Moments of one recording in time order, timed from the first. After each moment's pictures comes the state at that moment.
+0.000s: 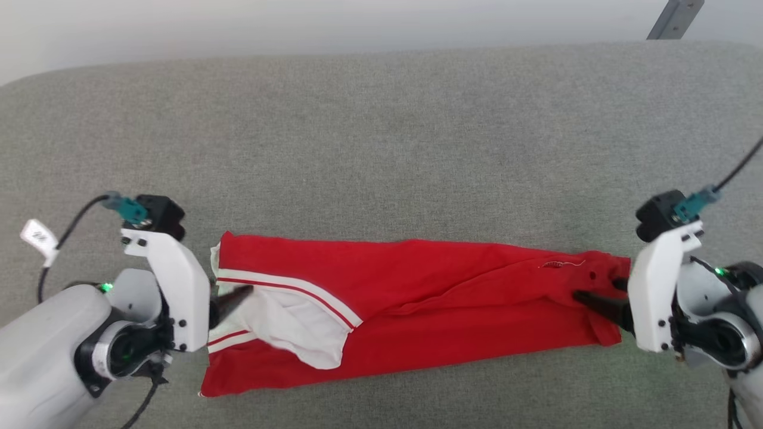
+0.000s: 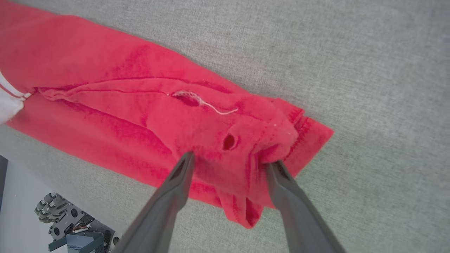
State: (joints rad) left arm -0.74 0.88 -1.10 0.14 -1.40 0.19 0.46; right arm -0.40 -0.53 0.34 0.19 0.81 0.13 0.87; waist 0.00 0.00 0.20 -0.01
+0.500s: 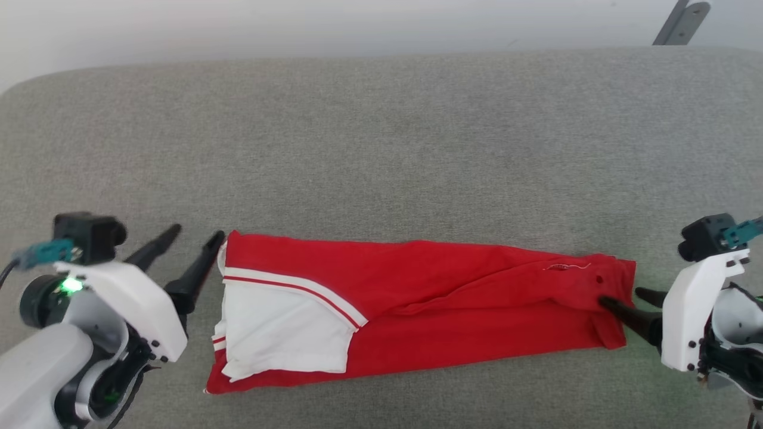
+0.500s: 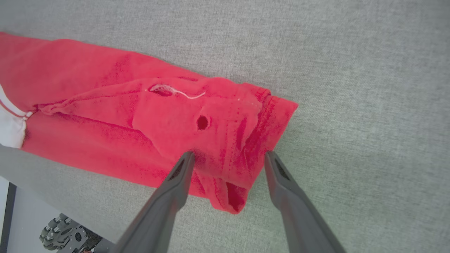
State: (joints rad) left arm -0.58 0.94 -0.98 0.04 -1.26 0.20 -0.09; right arm -0.24 -0.52 0.18 0.12 0.79 0.13 0.79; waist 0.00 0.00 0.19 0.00
